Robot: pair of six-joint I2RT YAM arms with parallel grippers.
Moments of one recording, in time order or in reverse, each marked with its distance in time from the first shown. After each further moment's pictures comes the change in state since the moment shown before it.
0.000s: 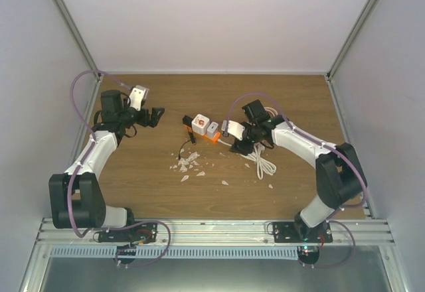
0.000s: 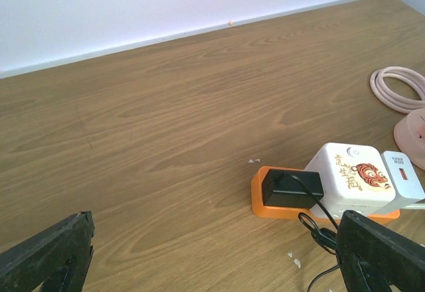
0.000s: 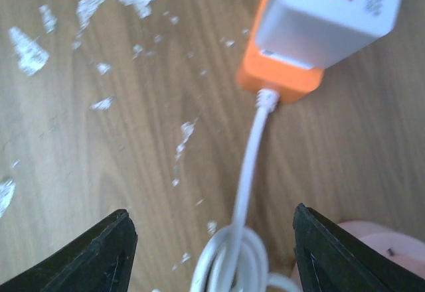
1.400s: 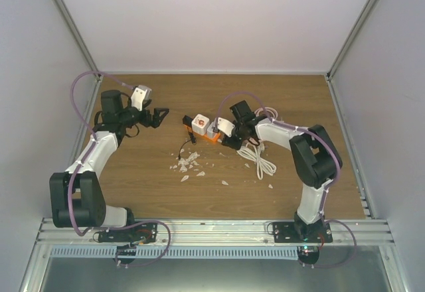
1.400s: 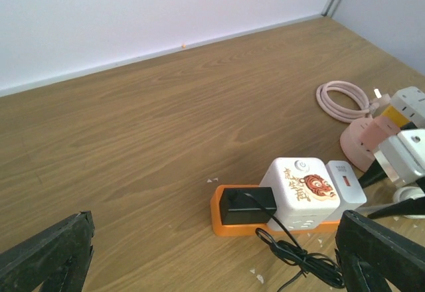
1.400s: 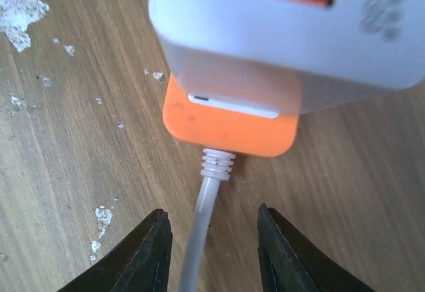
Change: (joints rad) left arm -0.001 0.009 -0.019 0.074 0.161 -0.024; right arm 0.028 0.273 0.109 0.201 0.059 0.132
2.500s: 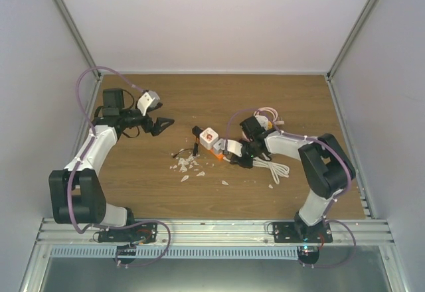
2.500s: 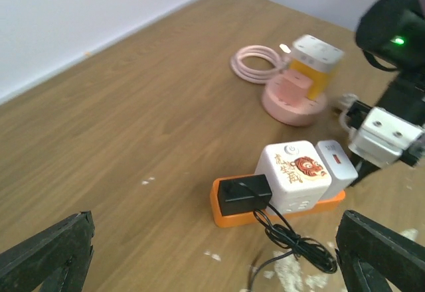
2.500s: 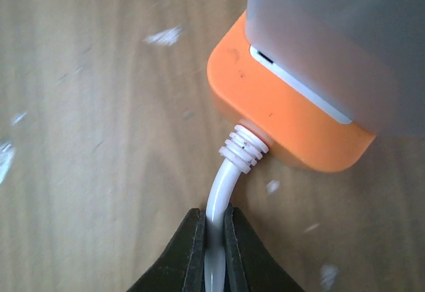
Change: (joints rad) left arm -0.005 0.024 0.104 -0.242 0.202 0.323; right arm -0.014 -0.104 -0.232 -0.024 -0.144 -0.193
